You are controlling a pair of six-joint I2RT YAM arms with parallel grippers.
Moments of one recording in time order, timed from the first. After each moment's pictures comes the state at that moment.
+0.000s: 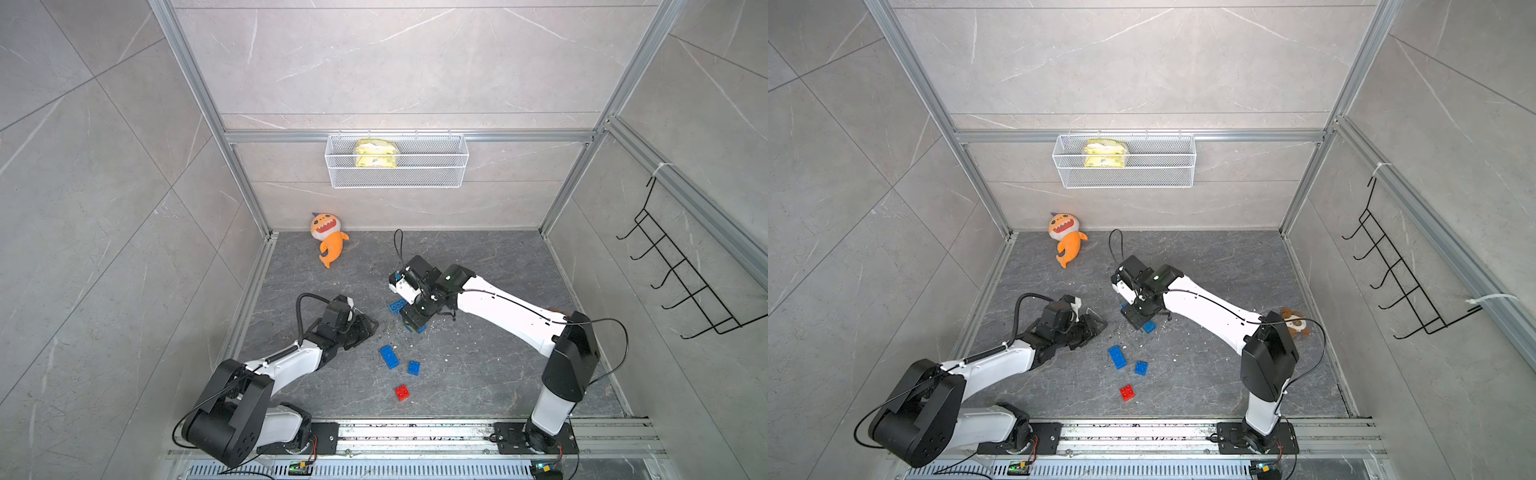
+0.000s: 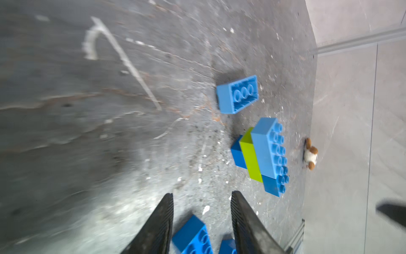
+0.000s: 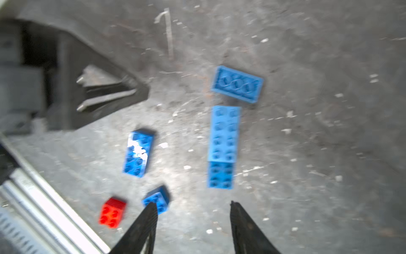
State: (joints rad) left arm -0.43 1.28 0.45 0.09 0.29 -0.92; right arm 0.88 1.78 1.56 -0.99 -0.04 0.05
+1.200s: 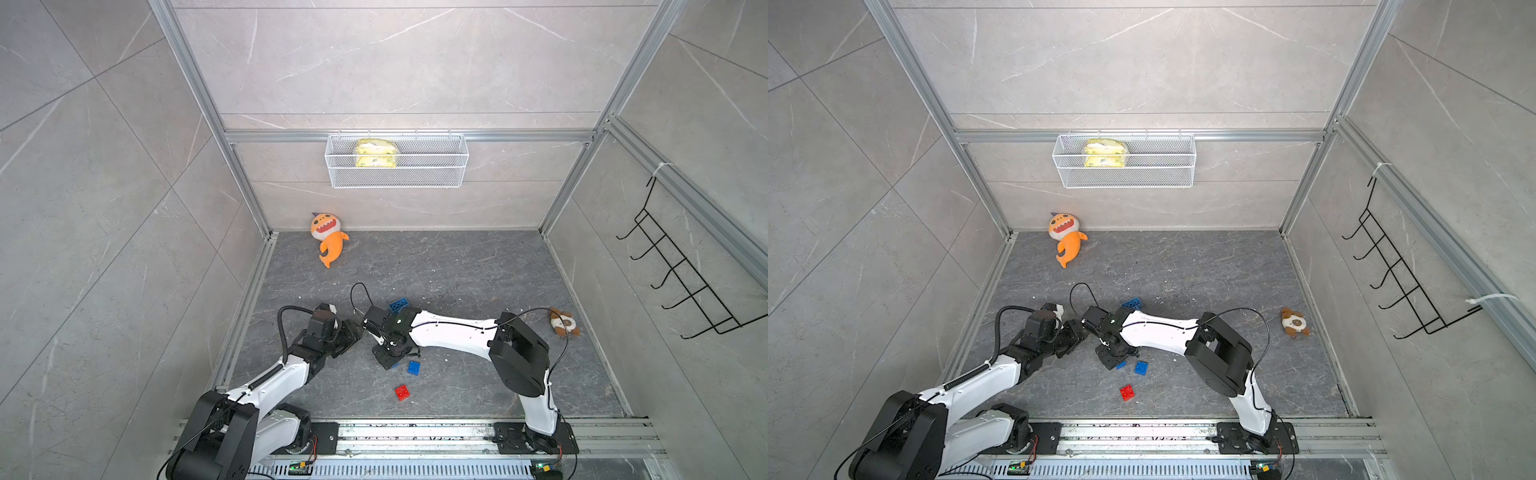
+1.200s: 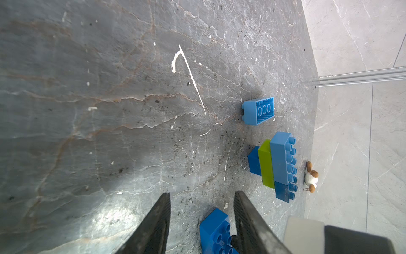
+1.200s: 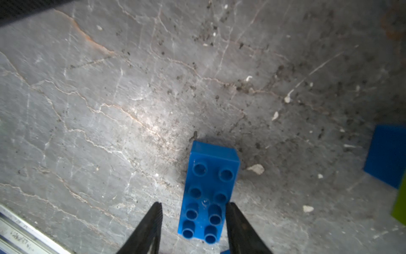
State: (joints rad) left arm -0.36 1.13 0.36 0.05 0.27 -0.94; right arm 1.07 2.04 1.52 -0.82 -0.02 0.36
